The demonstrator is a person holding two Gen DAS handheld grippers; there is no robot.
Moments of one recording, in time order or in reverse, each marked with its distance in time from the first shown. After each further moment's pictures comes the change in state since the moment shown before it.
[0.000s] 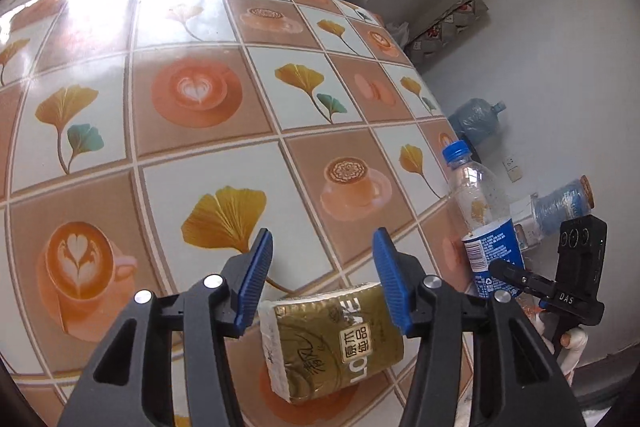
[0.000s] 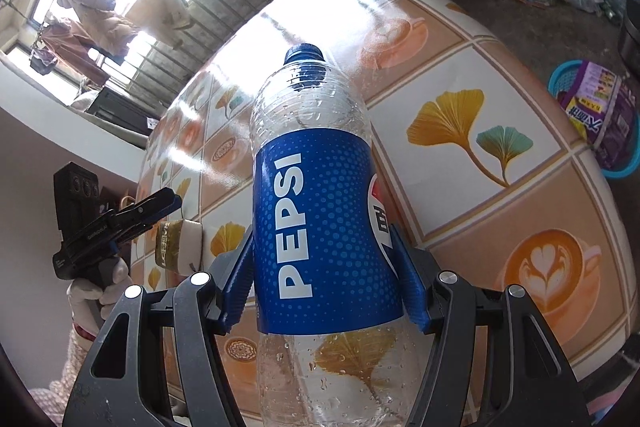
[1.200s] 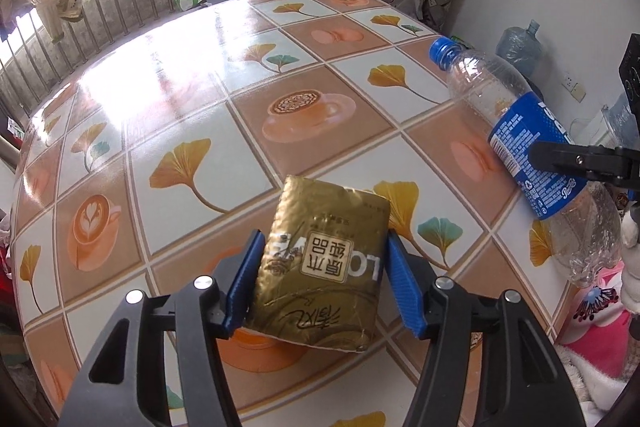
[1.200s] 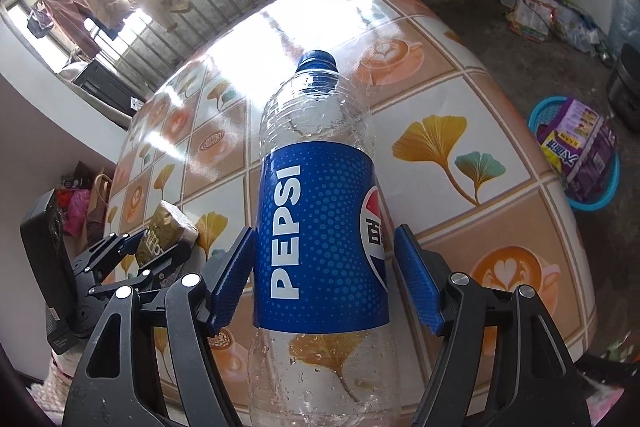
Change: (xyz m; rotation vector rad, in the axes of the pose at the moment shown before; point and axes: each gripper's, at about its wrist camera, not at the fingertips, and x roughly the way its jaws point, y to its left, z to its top) left arm 0.027 -0.089 -0.070 0.319 -0.037 0.402; right arm -0.007 0.019 -0.003 -0.123 -0.016 -0.113
